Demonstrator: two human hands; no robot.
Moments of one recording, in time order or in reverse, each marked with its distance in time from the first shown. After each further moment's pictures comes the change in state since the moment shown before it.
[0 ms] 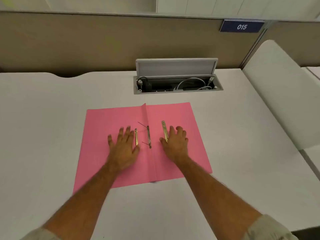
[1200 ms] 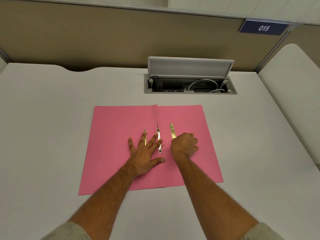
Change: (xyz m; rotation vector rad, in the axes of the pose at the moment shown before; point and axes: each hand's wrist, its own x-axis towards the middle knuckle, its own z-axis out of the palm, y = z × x) left_hand 0.012 0.016 0.033 -0.061 -0.123 0.228; right_hand 0.033 -0.030 0.016 0.129 0.102 0.487
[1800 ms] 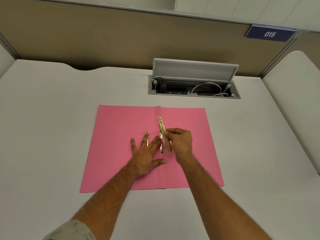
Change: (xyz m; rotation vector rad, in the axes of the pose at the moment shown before) left_hand 0.002 -0.003 0.007 -0.063 0.023 -0.006; right_hand -0.022 -0.012 -0.027 0.886 -0.314 -0.096
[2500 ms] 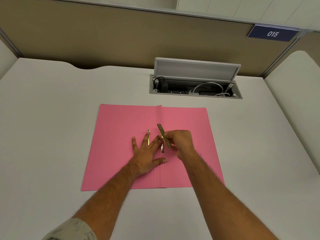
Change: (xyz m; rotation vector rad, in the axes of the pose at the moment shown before) left_hand 0.000 0.000 -0.001 -0.014 0.030 0.006; right_hand 0.008 -0.005 -0.001 0.079 -0.077 0.221
